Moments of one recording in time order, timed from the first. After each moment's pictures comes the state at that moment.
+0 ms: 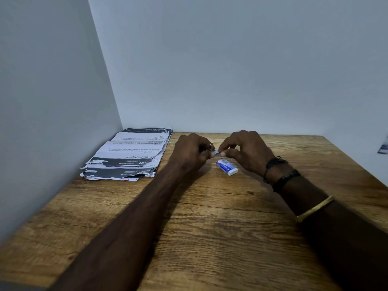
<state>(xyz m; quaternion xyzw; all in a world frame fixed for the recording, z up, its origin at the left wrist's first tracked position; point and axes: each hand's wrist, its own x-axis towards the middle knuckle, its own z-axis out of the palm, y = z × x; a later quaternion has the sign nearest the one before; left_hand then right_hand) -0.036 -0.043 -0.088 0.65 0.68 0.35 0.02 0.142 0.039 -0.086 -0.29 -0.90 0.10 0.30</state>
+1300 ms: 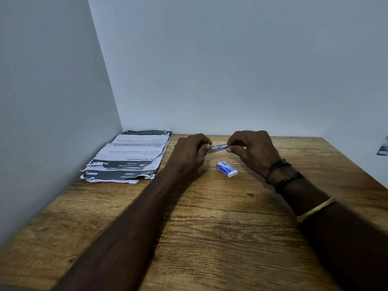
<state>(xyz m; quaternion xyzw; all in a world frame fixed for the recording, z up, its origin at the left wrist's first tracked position) -0.042 -0.038 -0.095 0.65 0.65 0.39 0.00 0.153 0.046 -0.088 -0.28 -0.88 0.06 0.39</state>
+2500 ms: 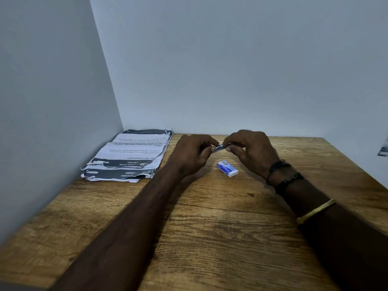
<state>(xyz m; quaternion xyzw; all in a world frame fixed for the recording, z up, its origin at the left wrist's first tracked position) -0.041 -0.042 -0.094 0.70 0.59 0.40 -0.01 0.151 0.046 -0.091 -0.26 -0.89 0.04 0.37</state>
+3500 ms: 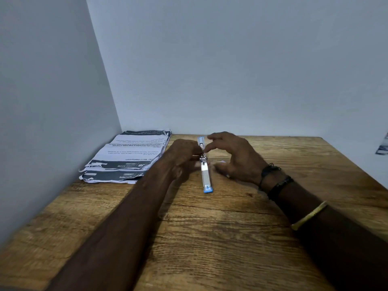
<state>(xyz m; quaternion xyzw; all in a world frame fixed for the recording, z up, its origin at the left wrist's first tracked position) -0.045 -0.040 -0.084 0.38 0.60 0.54 0.45 0.136 0.023 -0.094 -0.18 -0.92 0.11 0.32</state>
